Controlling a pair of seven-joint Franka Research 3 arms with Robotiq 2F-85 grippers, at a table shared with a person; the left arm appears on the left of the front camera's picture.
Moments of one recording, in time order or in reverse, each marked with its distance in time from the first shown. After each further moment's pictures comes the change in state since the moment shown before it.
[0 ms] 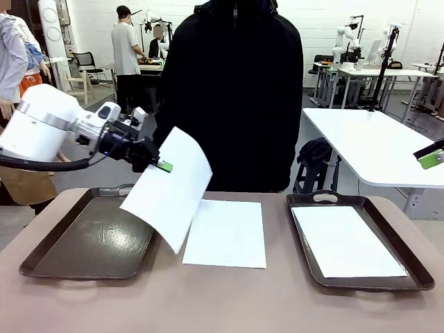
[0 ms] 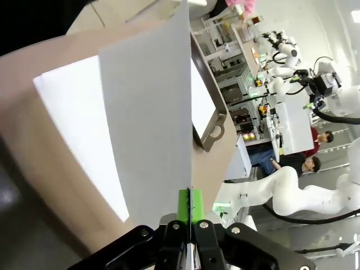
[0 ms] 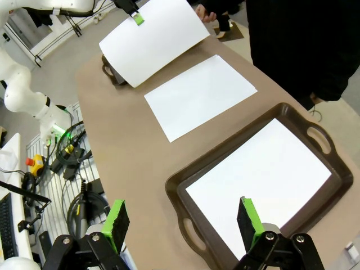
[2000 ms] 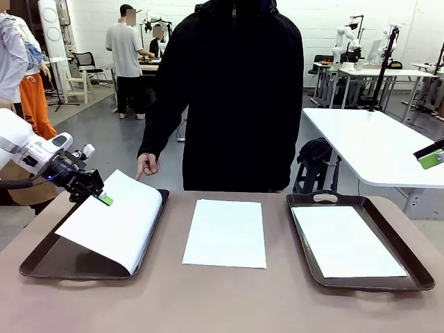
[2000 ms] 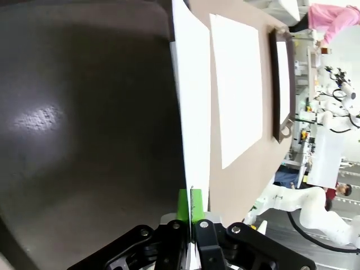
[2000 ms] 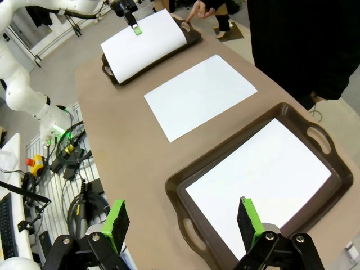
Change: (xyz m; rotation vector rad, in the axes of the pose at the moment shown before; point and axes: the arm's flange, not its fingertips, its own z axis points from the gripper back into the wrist) left arm -0.054 0.123 0.093 0.260 0.039 0.324; right arm 0.000 0.000 0.000 0.000 0.000 0.000
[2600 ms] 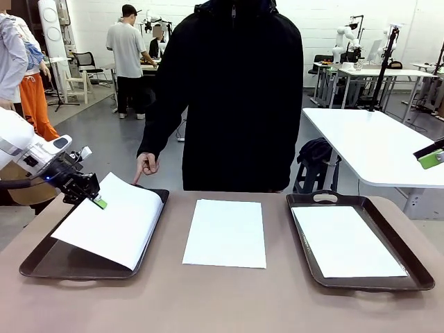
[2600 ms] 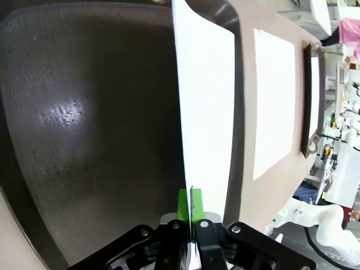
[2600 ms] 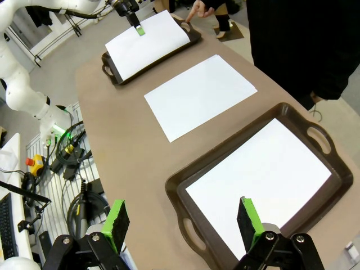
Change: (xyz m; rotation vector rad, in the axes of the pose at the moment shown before) left arm 0.006 0.017 0.002 0.133 -0.026 0.053; right arm 0.000 0.000 0.000 0.000 0.000 0.000
